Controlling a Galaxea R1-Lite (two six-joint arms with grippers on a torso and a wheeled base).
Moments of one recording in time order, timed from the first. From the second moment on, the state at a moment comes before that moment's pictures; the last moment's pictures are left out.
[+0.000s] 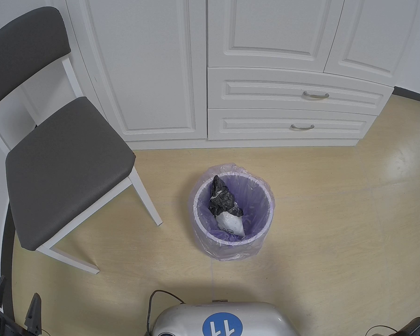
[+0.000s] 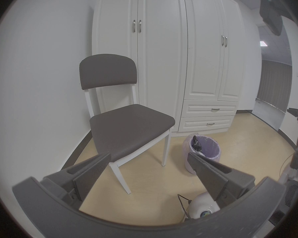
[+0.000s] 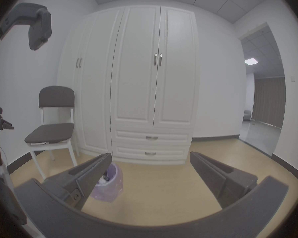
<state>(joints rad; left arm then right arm) 0.00 0.01 -0.02 0.00 0.00 0.00 0.00 0.01 -0.02 -0.30 0.00 -0.09</state>
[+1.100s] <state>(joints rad) 0.00 0.01 -0.02 0.00 -0.01 0.01 0.00 0.01 -0.02 -0.02 -0.01 0.02</state>
